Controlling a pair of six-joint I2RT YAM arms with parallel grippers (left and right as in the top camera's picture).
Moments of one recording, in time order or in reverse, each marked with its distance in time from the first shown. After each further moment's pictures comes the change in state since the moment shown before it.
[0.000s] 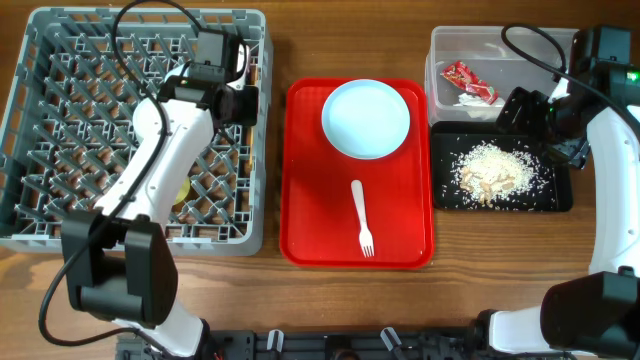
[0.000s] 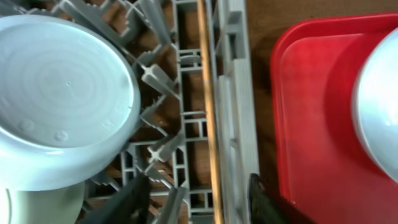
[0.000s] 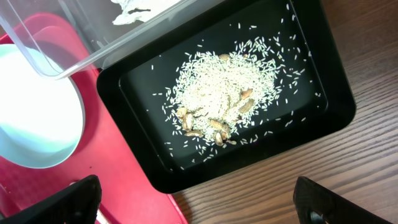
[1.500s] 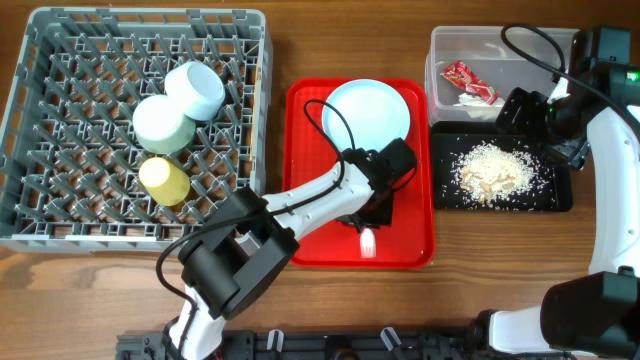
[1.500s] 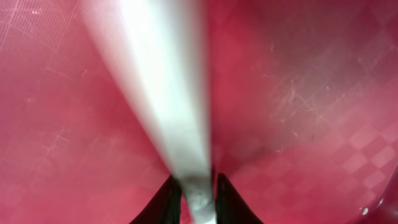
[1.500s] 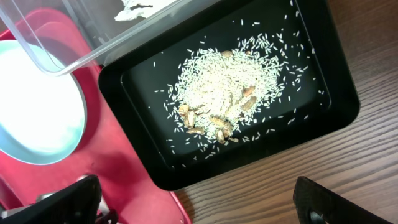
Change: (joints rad) left arm -0.686 0.280 0.000 -0.128 0.180 -0.666; right arm 0.000 0.000 0.000 -0.006 -0.011 -0.003
